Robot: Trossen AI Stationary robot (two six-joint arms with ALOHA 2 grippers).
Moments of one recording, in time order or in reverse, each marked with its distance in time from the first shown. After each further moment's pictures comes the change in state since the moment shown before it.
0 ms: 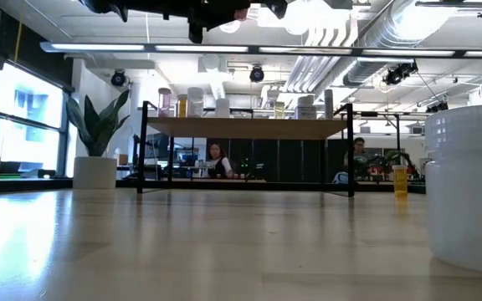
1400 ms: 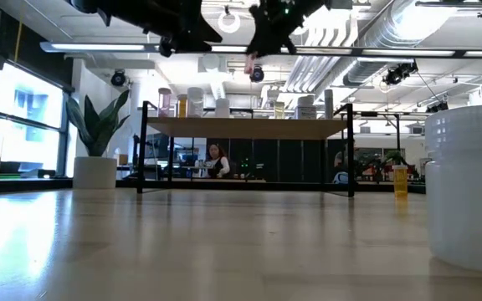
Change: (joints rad) left arm 0.231 -0.118 0.000 -0.269 -0.079 0.060; right arm -0.241 0.119 -0.001 0.224 0.380 0.026
